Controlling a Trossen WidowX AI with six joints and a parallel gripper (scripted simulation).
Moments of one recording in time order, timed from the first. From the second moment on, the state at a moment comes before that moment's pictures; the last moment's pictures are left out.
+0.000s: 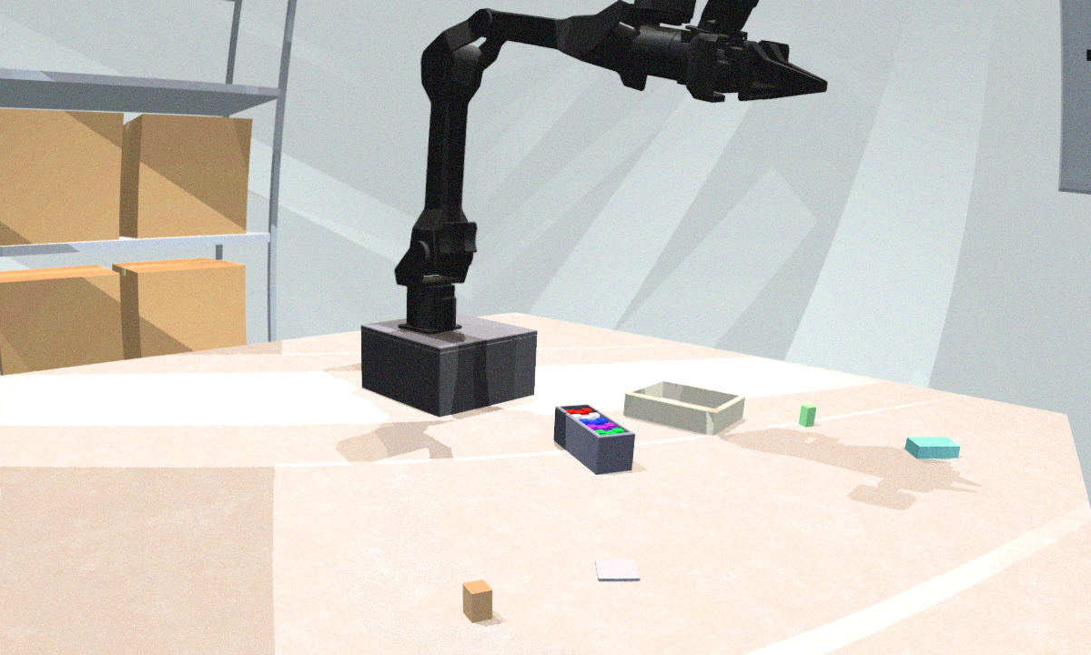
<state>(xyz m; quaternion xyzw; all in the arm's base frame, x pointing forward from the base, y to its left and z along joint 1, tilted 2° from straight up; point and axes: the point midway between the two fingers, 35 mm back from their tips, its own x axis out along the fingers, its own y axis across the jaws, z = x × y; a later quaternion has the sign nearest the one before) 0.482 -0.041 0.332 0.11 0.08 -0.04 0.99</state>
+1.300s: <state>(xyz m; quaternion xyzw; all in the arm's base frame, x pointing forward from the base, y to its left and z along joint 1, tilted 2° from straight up) 0.322 -0.074 0.032 -0.35 0.61 0.32 0.63</state>
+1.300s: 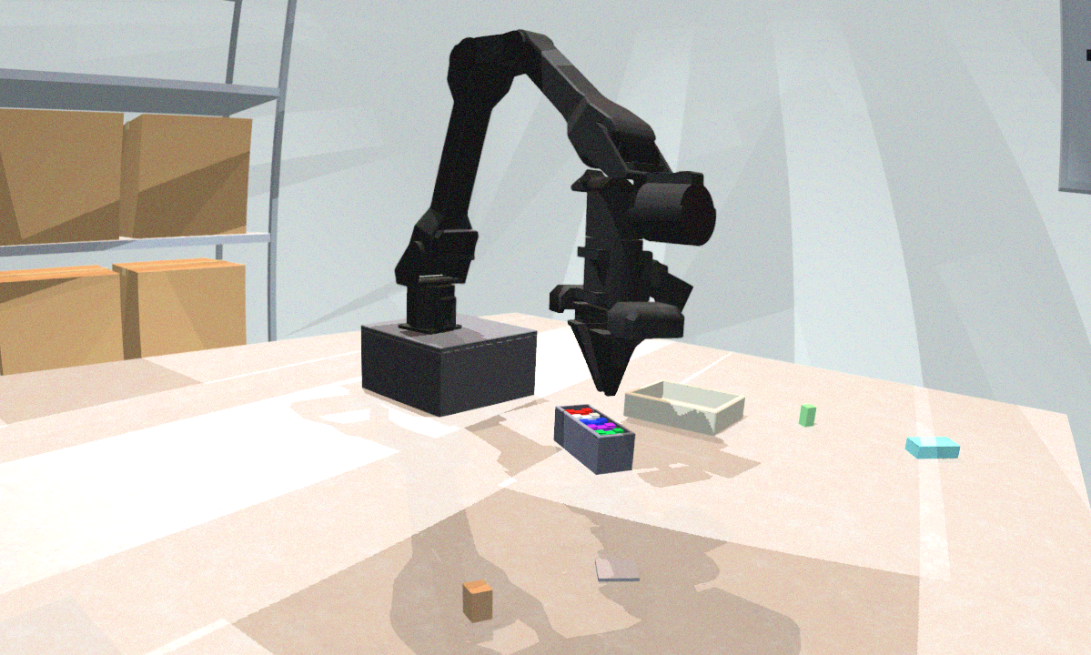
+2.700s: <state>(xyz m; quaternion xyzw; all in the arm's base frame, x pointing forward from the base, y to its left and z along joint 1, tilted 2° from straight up) 0.321 -0.074 0.002 -0.35 0.62 0.32 0.63</state>
